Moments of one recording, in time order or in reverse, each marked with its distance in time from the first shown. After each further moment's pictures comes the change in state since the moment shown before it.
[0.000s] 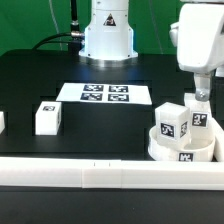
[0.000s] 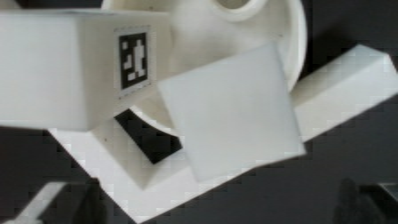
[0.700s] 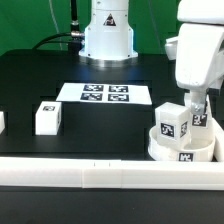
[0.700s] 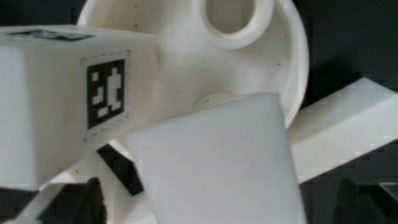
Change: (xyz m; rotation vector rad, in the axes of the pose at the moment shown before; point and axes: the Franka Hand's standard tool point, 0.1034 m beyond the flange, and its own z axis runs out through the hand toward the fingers) arm -0.009 -0.007 0.020 0.021 -0.027 -0.004
